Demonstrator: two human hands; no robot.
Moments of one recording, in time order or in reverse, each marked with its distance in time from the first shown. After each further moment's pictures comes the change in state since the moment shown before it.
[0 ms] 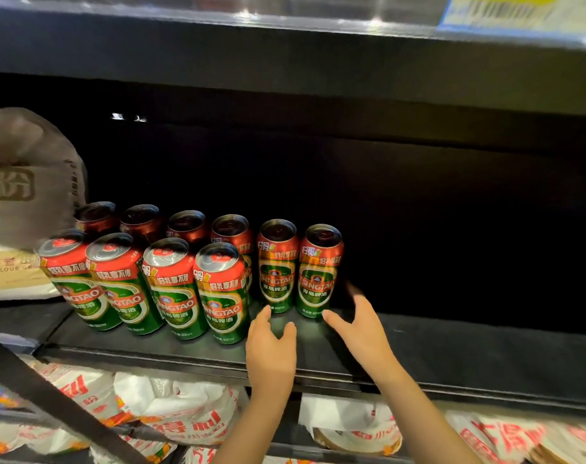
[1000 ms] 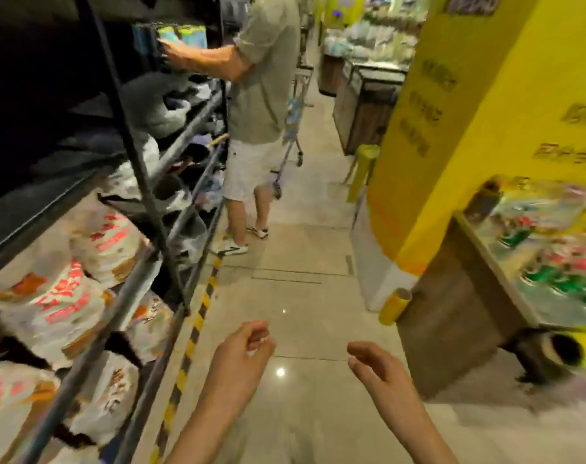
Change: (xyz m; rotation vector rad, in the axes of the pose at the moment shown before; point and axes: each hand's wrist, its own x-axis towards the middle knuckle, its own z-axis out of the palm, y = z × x) left_hand -0.469 -0.055 -0.053 0.304 -1.787 0.636; right_hand -0.705 0.002 -0.008 0.107 1.323 0.900
